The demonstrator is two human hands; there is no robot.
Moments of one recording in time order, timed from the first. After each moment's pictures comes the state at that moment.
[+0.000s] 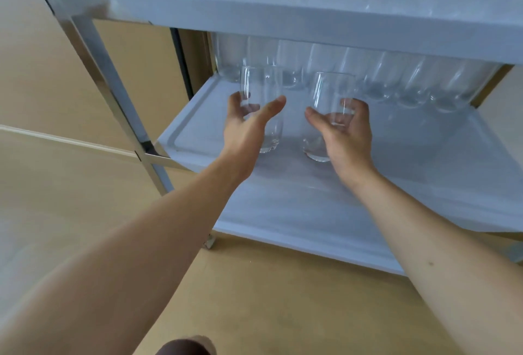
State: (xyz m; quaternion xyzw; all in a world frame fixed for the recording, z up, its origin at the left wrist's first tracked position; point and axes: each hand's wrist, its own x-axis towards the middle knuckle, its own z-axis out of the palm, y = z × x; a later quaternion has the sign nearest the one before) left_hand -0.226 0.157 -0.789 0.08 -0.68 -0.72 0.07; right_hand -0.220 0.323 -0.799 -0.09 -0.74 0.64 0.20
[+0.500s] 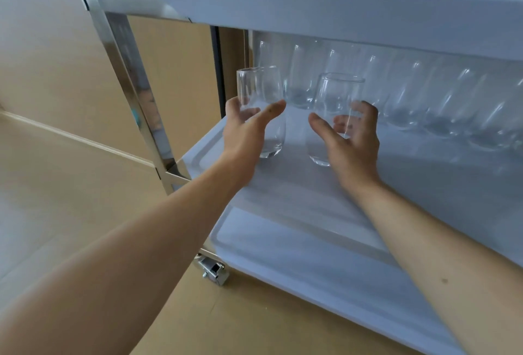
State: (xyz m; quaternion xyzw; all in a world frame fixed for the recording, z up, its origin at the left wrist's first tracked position) left_hand -0.288 0.098 -0.802 0.09 -0.66 -0.73 0.14; right_hand -0.299 0.267 -0.819 0.01 -0.74 0.63 0.23
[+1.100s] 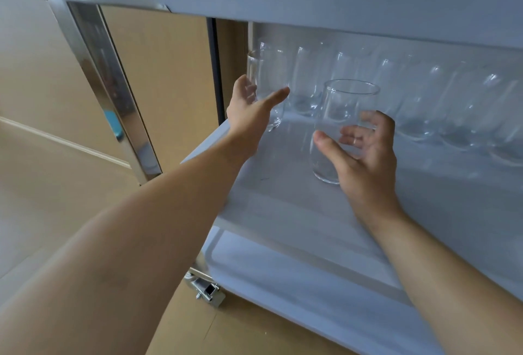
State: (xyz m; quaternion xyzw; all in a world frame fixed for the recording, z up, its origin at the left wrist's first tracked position) left_hand -0.397 0.084 -0.812 0.07 -0.68 -0.70 0.22; right_hand -0.302 0.265 -0.828 0.05 -0.74 0.62 0.26
